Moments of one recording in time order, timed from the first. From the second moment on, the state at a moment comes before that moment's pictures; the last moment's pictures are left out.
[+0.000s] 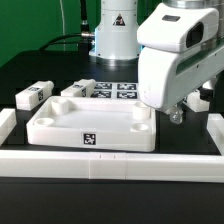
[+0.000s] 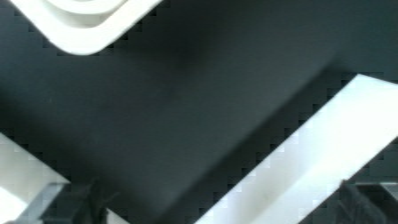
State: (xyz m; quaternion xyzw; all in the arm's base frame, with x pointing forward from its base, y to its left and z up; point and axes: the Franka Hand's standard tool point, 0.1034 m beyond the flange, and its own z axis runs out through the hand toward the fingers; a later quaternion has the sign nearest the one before) arm 0.598 0.081 0.069 -0.92 -0.38 0.03 0.07
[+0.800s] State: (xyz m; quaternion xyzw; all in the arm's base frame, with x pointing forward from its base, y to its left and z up) arm 0.576 0.050 0.075 -0.85 -0.52 -0.03 0.04
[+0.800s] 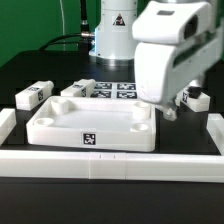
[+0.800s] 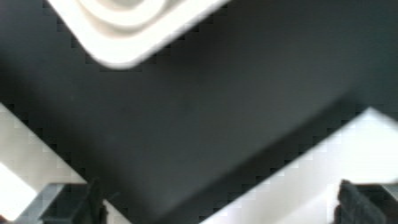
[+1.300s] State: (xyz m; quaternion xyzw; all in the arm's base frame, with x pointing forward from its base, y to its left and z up) arm 0.560 0.029 0.070 -0.83 -0.55 -0.04 0.03
